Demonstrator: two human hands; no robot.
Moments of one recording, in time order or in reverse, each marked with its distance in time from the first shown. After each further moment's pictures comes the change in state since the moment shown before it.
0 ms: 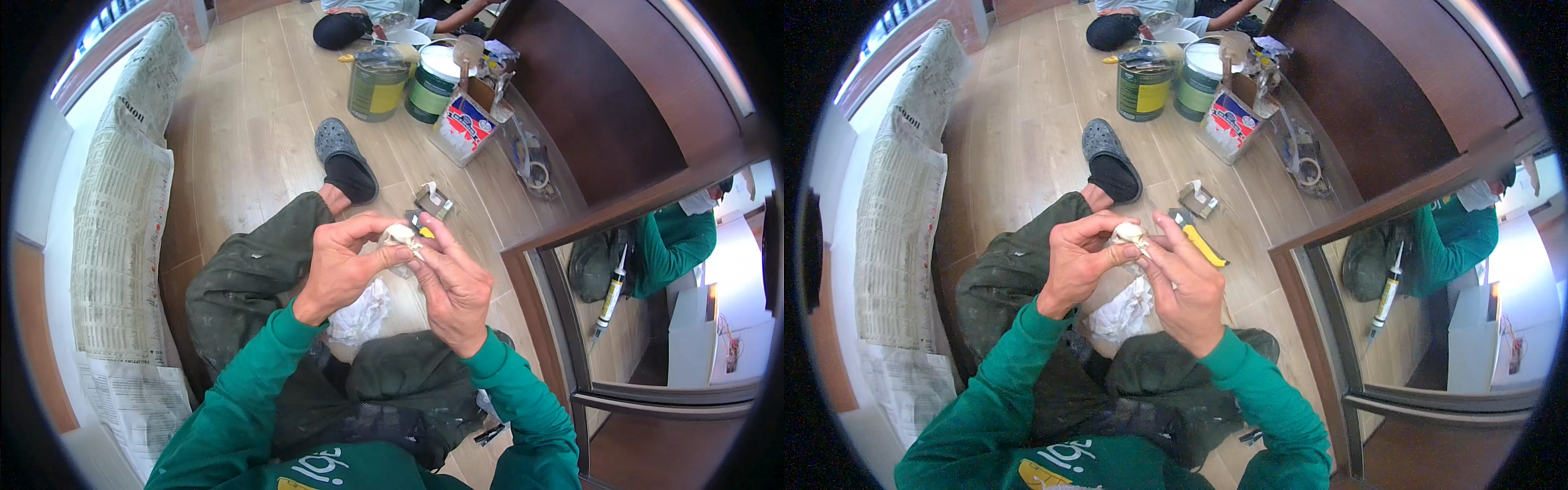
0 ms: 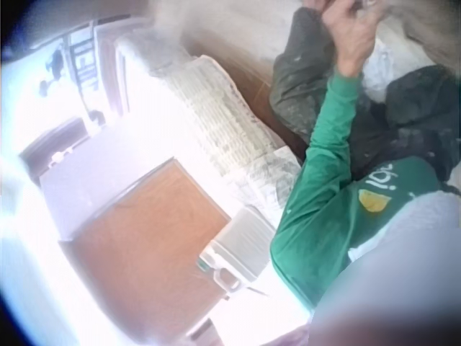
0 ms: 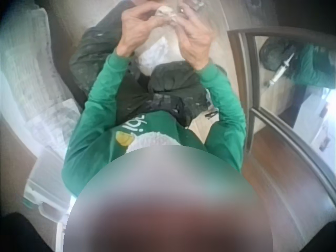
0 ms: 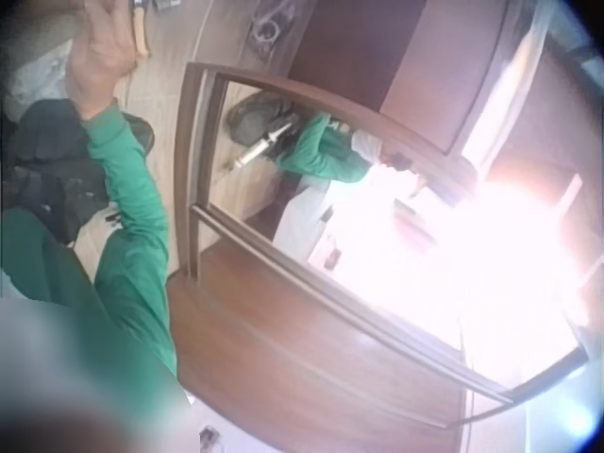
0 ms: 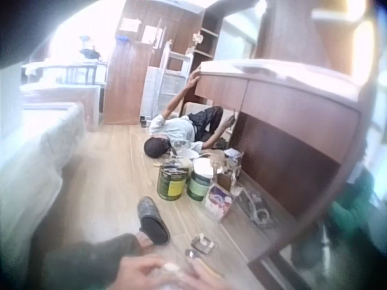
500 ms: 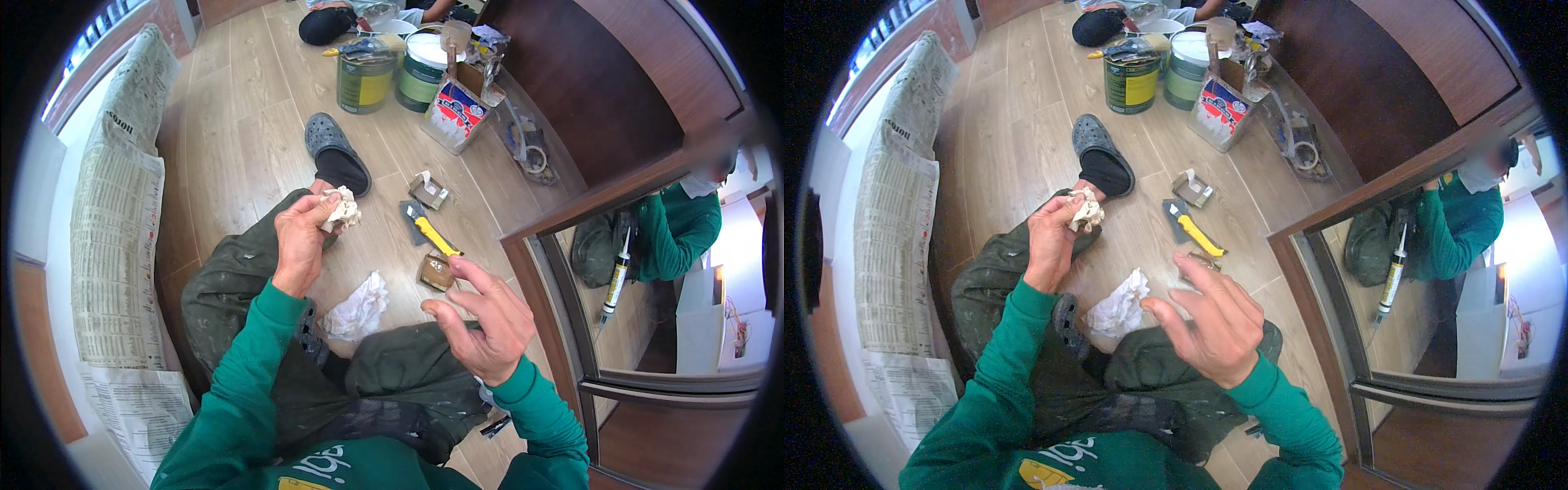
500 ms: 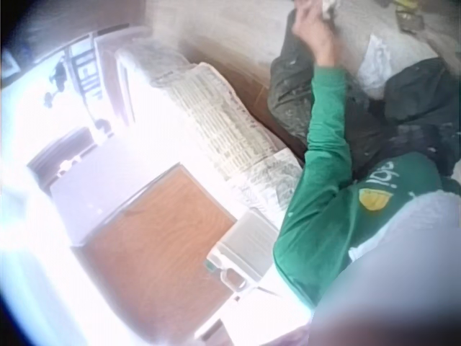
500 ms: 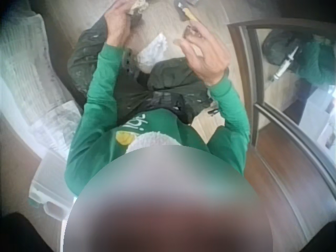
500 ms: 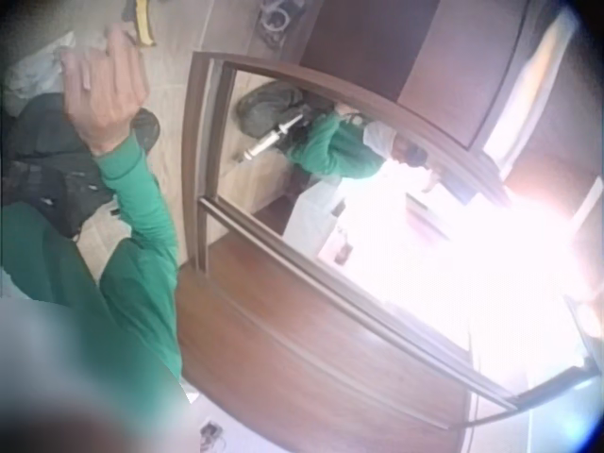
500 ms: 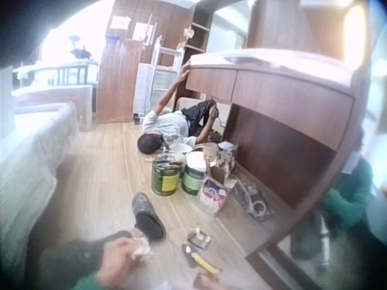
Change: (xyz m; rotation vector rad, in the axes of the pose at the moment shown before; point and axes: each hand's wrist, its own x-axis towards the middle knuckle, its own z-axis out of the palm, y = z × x) left_hand 0.017 -0.032 -0.025 -0.221 0.462 -0.377; right_hand -0.021 -0.024 -0.057 -0.327 -0.074 -0.198
